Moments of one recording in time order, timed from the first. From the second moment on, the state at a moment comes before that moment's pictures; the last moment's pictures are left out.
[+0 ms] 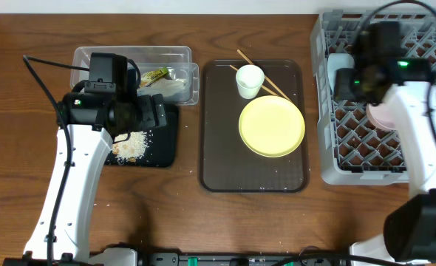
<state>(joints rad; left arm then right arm) -0.06 1.42 1.32 -1.08 0.12 -0.27 -0.04 1.69 1.54 -1.01 -0.05 0.12</state>
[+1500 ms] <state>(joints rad) -0.06 1.42 1.32 -1.08 0.12 -0.27 -0.47 1.63 1.24 -0.83 -0.02 0.34</state>
